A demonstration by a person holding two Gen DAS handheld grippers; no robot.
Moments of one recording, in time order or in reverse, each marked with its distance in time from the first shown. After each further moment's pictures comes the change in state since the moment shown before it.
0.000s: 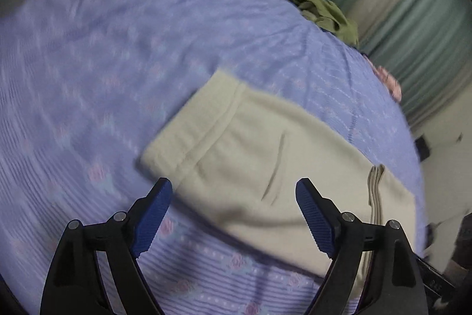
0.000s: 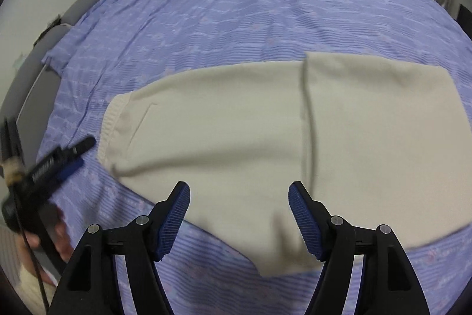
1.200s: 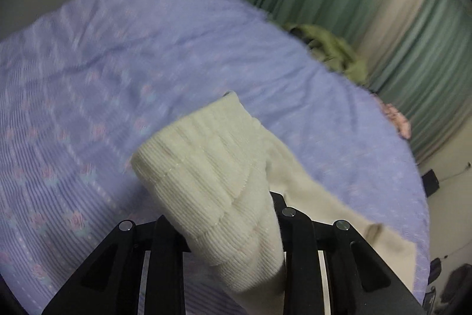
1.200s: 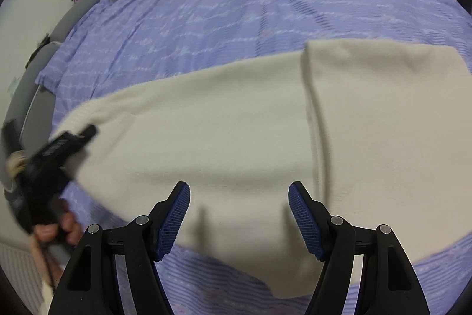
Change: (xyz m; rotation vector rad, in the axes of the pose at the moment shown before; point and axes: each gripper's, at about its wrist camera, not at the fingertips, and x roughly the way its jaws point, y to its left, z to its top) left arm -0.011 -0.060 0.039 0.024 -0.235 0.050; right arm 0.014 -0.016 0.014 0.114 0.019 0.027
